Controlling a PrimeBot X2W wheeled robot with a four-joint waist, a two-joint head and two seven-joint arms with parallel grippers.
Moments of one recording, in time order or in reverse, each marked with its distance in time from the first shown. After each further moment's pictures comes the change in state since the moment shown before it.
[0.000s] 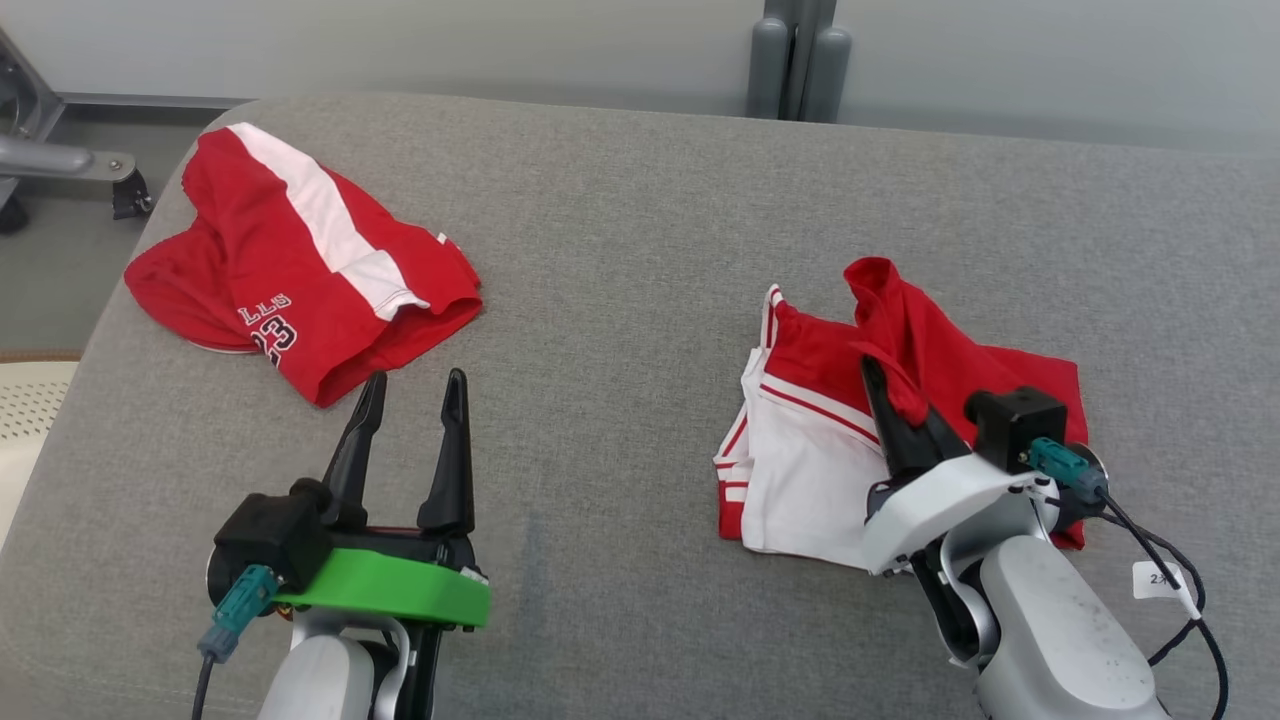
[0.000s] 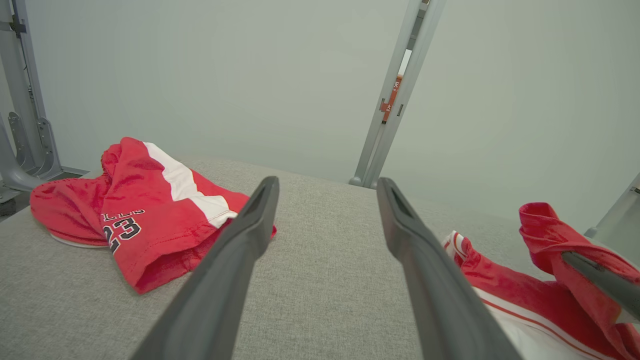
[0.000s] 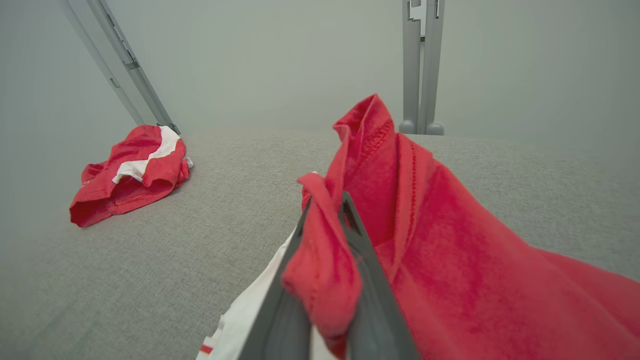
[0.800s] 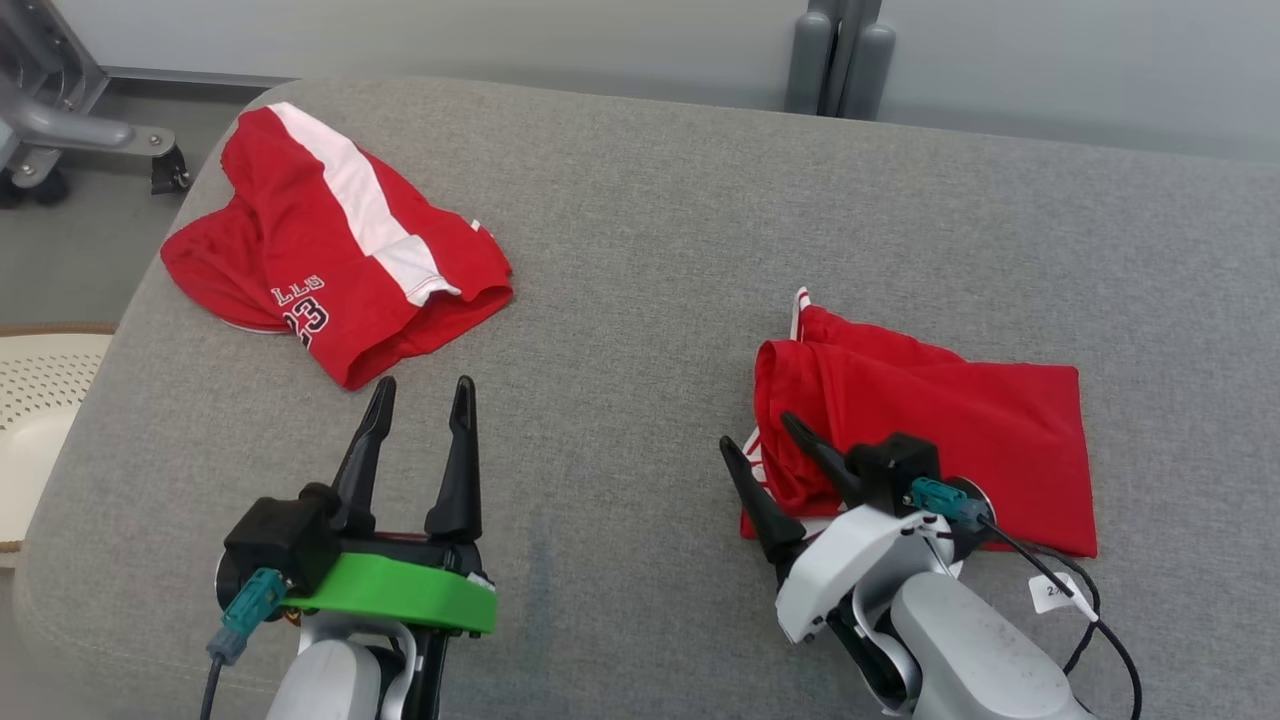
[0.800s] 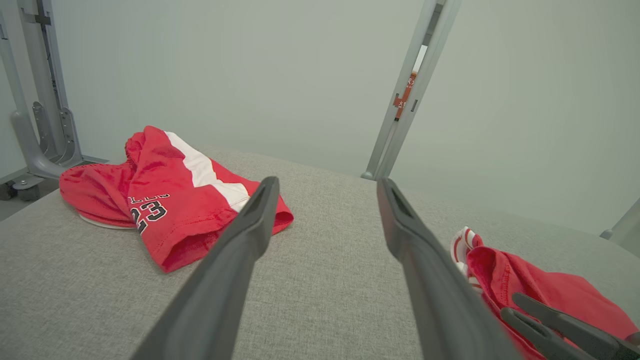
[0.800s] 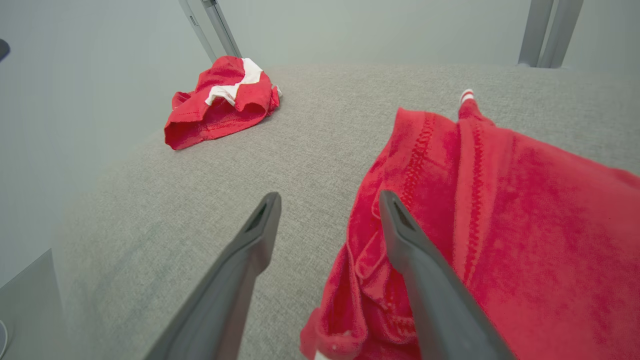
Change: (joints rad) left arm 0.005 0.000 -0.015 0.008 -0.008 0.004 0.000; right arm -0.057 0.005 0.284 0.182 0.136 0.000 -0.050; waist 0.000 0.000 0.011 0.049
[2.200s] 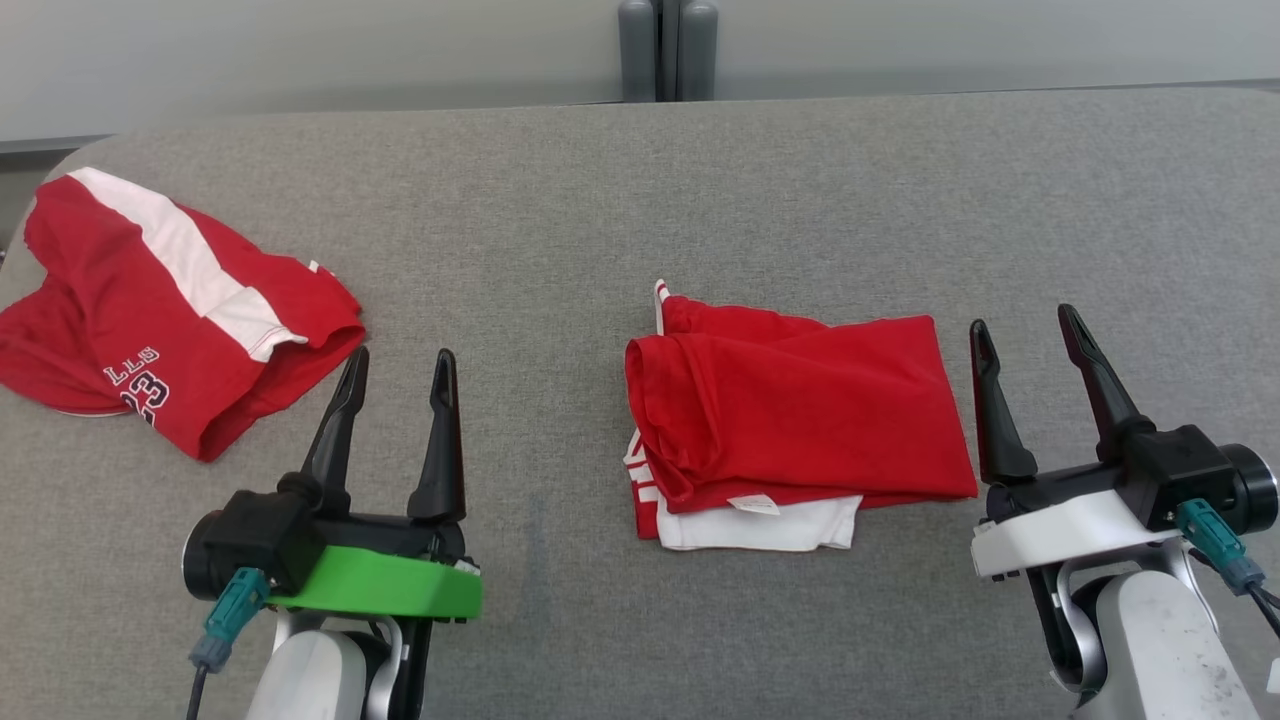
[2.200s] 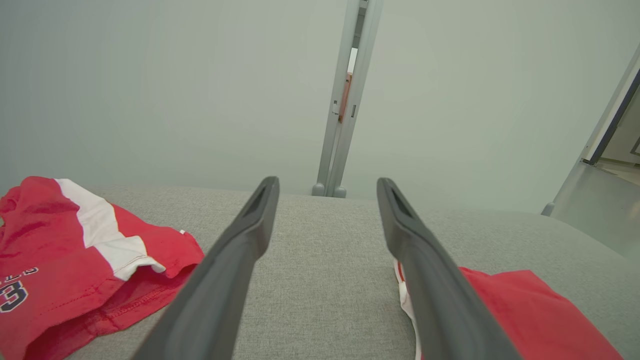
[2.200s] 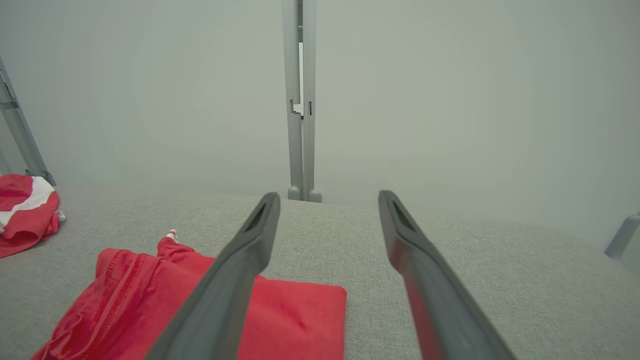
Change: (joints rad) left arm 0.004 0.000 0.036 -0.086 0.085 0.007 0.000; right arm 0.241 -0.011 -0.488 -0.547 -0.348 0.000 -0.008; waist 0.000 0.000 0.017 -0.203
